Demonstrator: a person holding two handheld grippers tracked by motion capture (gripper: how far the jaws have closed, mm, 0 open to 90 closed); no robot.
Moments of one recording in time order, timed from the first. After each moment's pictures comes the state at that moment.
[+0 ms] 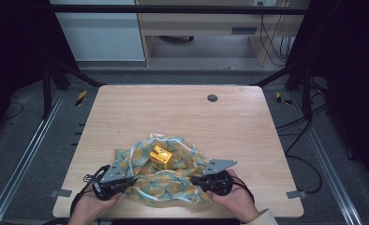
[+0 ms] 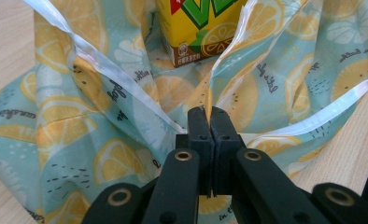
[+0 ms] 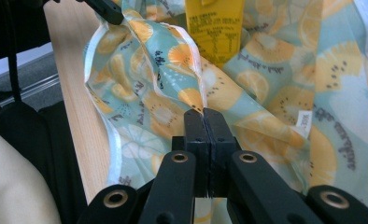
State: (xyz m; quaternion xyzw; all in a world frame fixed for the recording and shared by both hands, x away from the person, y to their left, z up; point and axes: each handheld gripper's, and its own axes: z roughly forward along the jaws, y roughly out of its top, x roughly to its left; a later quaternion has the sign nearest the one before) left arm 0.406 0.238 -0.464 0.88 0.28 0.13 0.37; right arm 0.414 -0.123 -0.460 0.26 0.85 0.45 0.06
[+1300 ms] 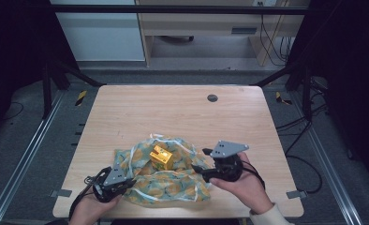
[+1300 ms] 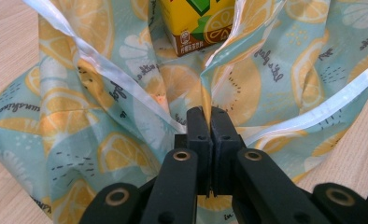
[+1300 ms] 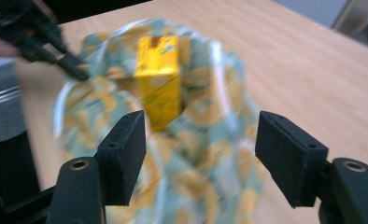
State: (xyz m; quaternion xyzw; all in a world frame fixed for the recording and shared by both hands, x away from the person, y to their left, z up) left arm 0.401 0.235 -0.463 0.89 0.27 0.15 0.33; right arm 0.429 -0.131 -0.387 0.26 0.84 0.45 0.16
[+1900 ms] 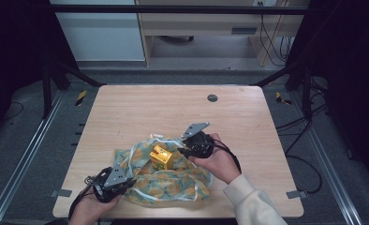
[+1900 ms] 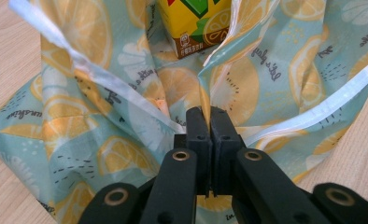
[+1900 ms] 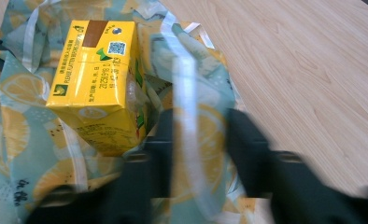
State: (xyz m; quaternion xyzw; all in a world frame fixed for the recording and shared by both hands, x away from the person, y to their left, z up) left arm 0.399 0.234 -0.461 0.89 0.26 0.17 0.33; right arm 0.500 -0.069 -0.405 0.25 0.89 0.36 0.15
